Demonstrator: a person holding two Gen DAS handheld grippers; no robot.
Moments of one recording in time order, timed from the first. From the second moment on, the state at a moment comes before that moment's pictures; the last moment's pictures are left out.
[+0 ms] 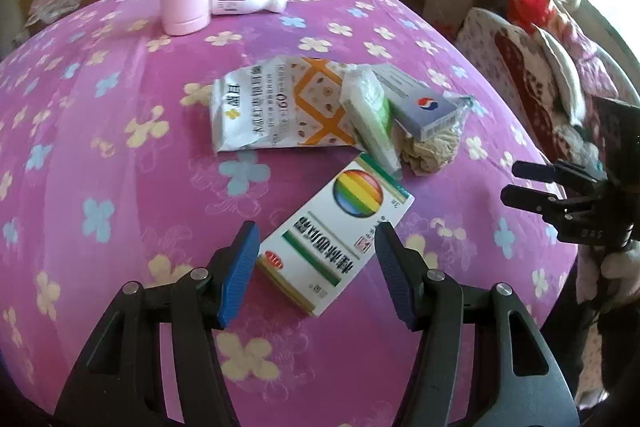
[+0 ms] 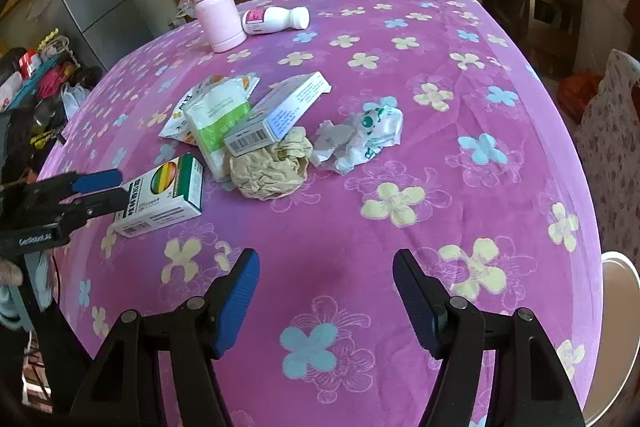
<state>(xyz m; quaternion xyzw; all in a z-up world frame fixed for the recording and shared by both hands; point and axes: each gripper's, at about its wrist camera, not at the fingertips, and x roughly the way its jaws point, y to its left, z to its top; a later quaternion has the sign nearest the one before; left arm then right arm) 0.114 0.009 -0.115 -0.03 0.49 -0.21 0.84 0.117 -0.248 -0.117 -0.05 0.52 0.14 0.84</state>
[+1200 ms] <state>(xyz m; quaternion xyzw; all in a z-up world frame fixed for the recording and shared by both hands) 0.110 -0.030 -0.134 0.04 0.51 -0.17 0.84 0.133 -0.224 -0.125 -0.02 0.52 0.21 0.83</state>
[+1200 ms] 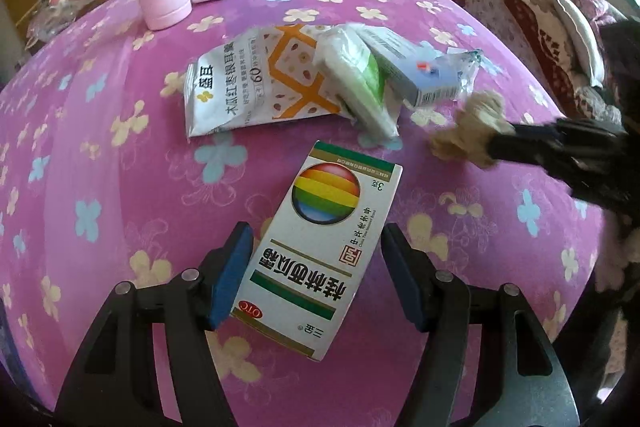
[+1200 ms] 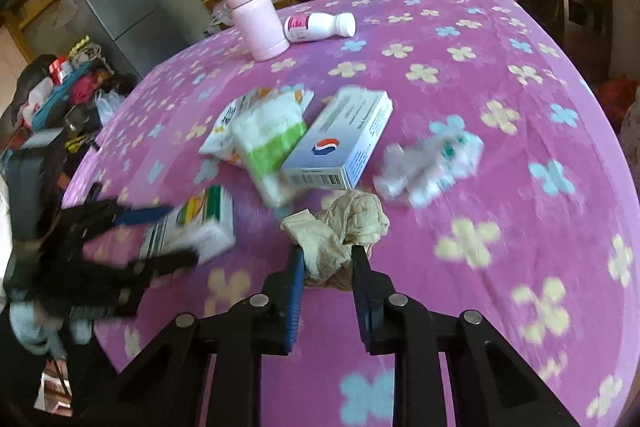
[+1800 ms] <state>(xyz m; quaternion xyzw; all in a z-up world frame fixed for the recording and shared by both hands) 0.100 -0.049 -0.130 0.01 0.52 -0.17 0.84 0.117 -0.245 -0.129 0.00 0.50 0.20 0.84</state>
